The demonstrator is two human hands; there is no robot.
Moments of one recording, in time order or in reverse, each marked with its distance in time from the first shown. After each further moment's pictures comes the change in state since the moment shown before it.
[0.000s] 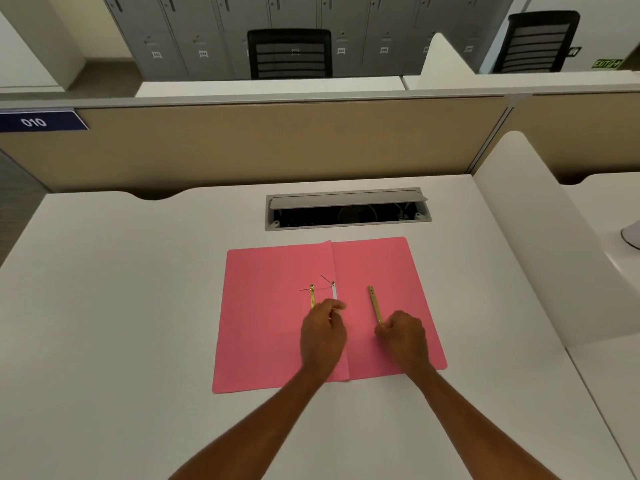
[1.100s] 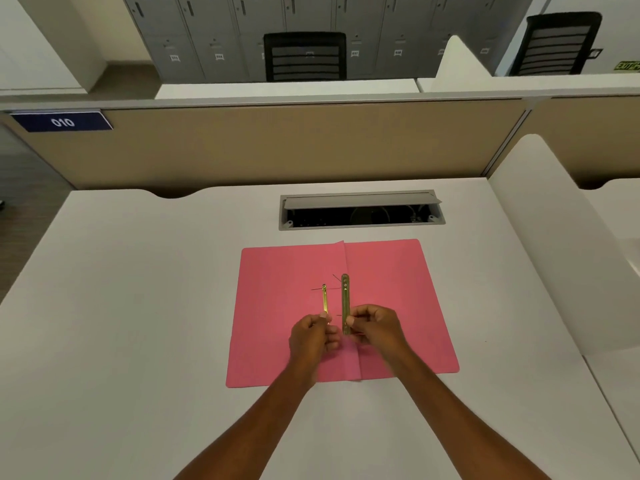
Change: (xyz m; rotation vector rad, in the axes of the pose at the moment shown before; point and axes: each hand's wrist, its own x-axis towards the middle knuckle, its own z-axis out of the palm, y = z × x) left_hand 0.000 -0.017 -0.037 -0.629 -0.084 -0.650; right_hand -0.027 -0.054 0.018 0.741 -0.344 -0.004
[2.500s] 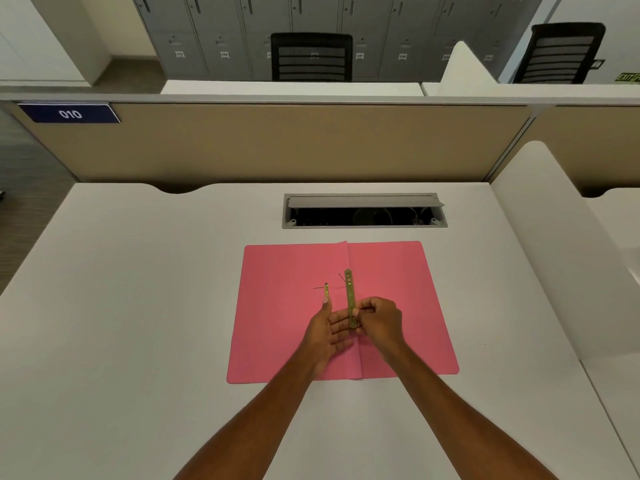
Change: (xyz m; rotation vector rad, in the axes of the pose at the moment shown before) left_hand 0.009 0.008 0.016 -0.083 -0.279 -0.233; right_hand 0.022 0.000 0.013 -0.245 0.234 -0.053
